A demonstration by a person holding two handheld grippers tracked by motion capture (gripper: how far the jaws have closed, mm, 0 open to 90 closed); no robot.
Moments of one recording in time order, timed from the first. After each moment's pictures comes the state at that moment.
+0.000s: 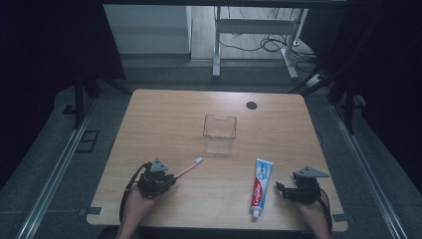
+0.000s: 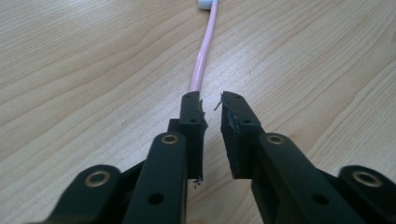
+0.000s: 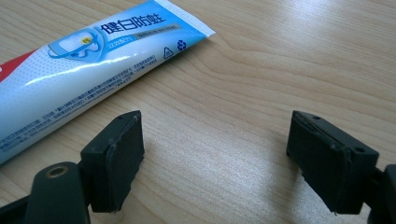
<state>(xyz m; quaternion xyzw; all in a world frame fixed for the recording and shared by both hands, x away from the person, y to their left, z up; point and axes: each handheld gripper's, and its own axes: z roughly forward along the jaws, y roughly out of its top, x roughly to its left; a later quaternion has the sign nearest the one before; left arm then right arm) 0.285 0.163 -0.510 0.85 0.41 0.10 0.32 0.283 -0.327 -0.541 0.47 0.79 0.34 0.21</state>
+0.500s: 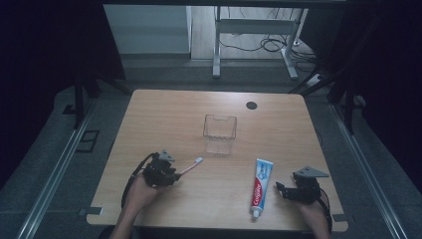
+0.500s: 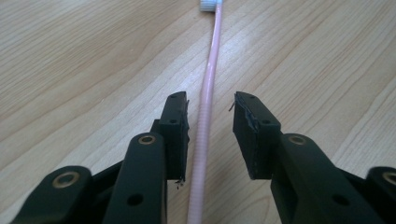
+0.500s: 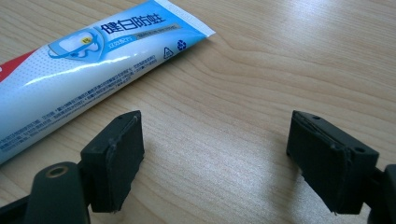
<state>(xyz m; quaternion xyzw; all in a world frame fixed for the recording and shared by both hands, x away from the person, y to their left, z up) 0.317 0.150 -0.505 0.88 0.38 0.07 0.28 0.283 -0.327 -0.541 0.47 0.79 0.34 0.21</state>
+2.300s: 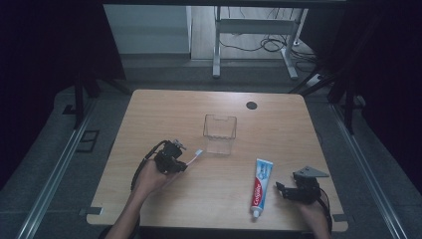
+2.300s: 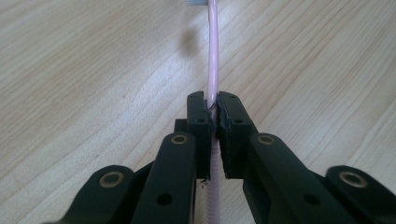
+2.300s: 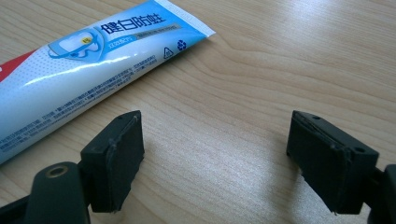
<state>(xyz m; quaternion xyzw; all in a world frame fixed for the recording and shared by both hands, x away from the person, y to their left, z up) 0.355 0.126 -0.490 0.89 0.38 0.02 0.24 0.283 -0.327 -0.541 0.47 0.79 0.34 0.21</state>
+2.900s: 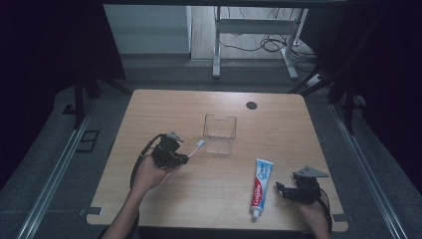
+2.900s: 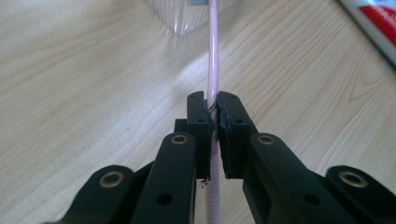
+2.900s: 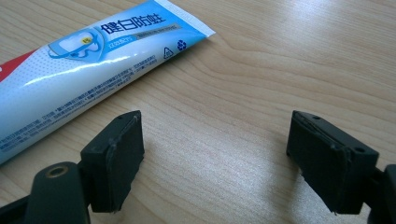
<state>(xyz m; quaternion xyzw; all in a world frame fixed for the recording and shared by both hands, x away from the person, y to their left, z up) 0.353 0.130 -0.456 0.87 0.38 0.03 0.31 0.283 -0.327 -0.541 0.47 0.79 0.34 0.21</state>
